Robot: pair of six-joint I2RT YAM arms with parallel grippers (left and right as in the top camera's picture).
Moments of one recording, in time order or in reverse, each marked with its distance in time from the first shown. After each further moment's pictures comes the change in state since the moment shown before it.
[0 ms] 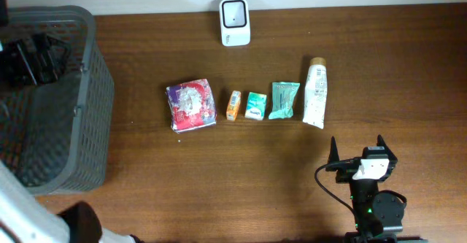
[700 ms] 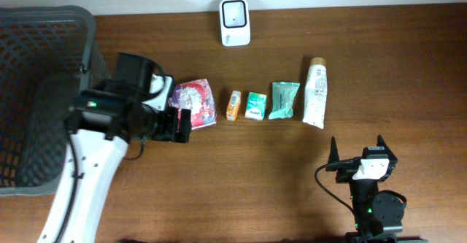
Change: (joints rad) left arm -0.721 -0.326 -1.139 0.388 -0.457 -0.311; right arm 0.000 0.000 0.000 0.000 0.001 0.000
